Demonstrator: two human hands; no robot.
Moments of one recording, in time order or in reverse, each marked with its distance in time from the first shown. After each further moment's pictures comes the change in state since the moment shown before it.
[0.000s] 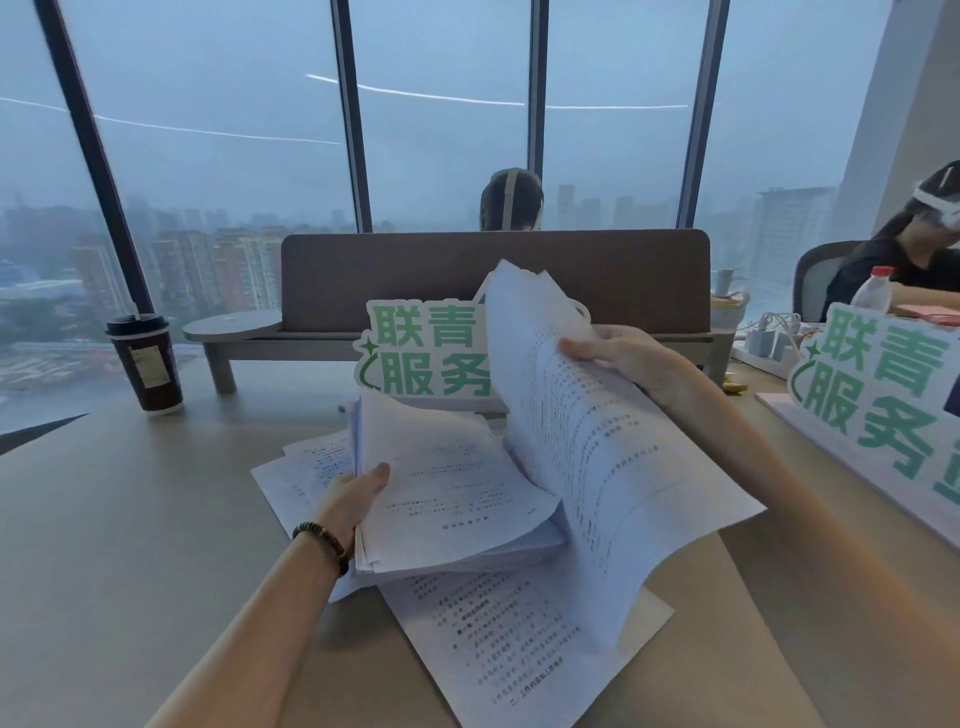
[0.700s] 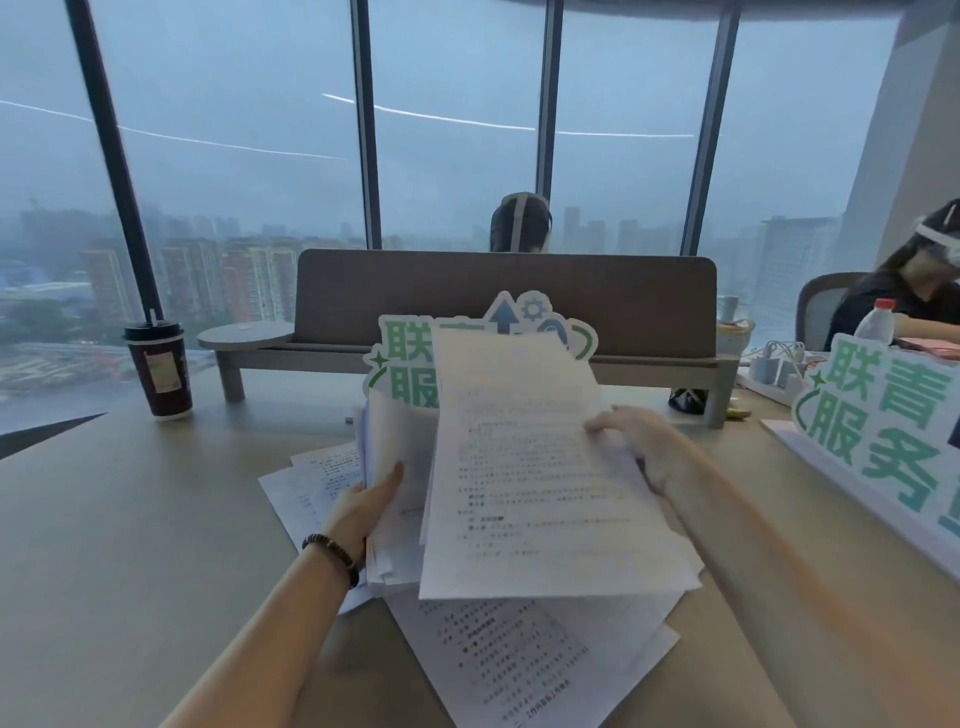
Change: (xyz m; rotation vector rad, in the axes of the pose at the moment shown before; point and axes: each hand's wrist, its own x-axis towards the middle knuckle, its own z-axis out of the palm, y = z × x) left_hand -0.014 0.005 0.004 -0.029 0.005 0.055; right_hand 0.008 0.059 0.006 0.096 0.186 0.184
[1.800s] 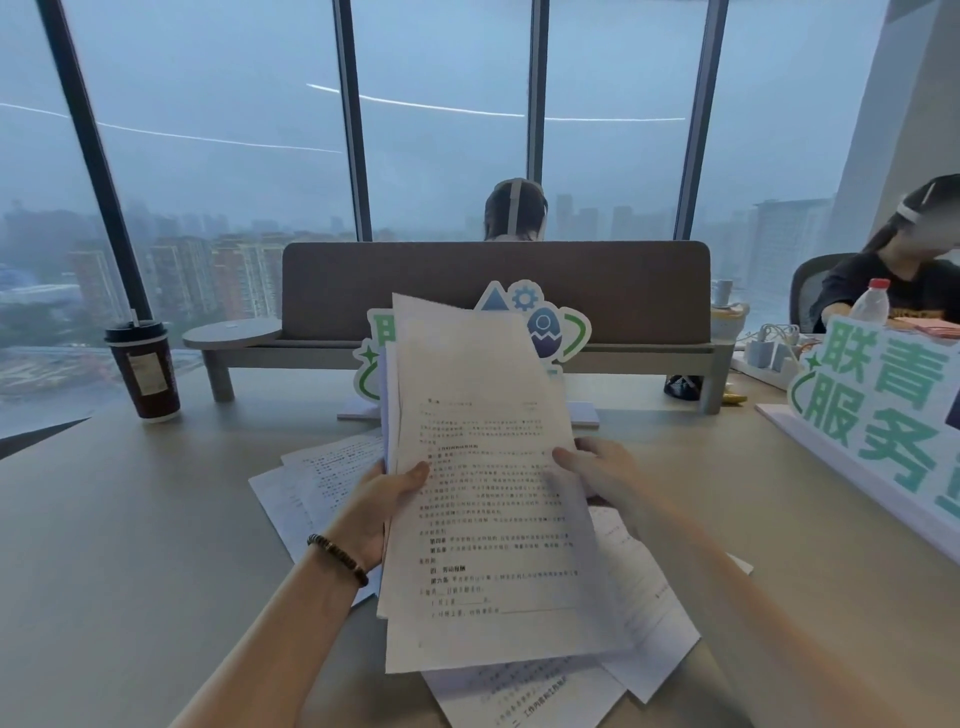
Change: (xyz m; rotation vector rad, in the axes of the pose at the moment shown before) left_hand -0.031 0.020 0.020 -0.343 -0.322 0.061; right_hand -0.006 0.054 0.029 -0.222 0.057 -0.090
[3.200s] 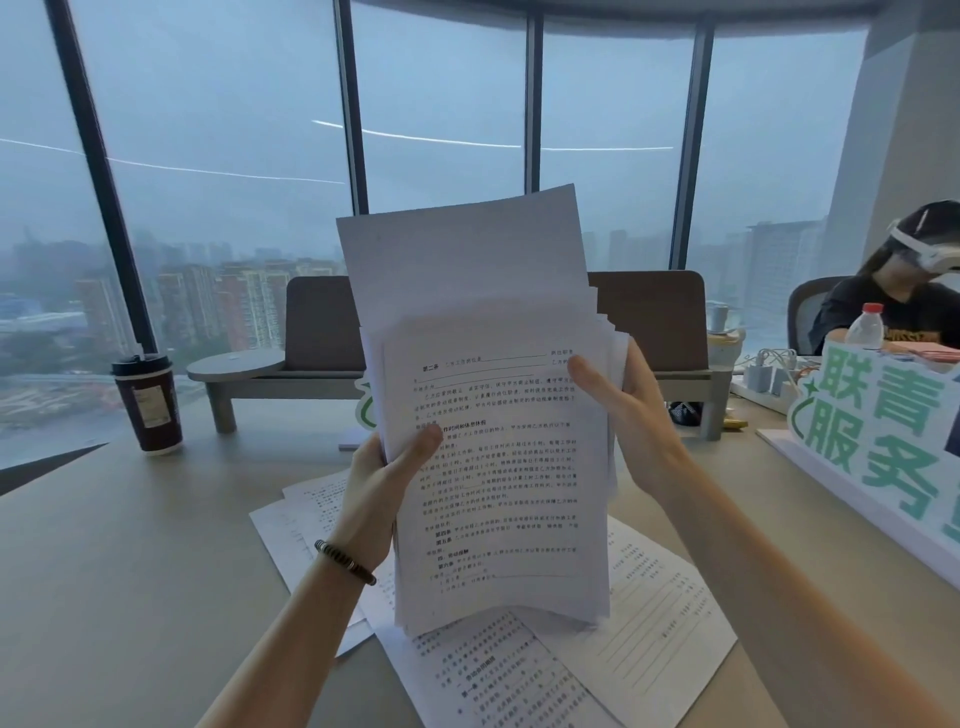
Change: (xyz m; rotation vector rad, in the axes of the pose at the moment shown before) left_hand -0.025 0.048 0.034 0.073 -0.041 0.462; right_hand -0.031 -0.090 -0.026 0.368 -0.002 -0.626
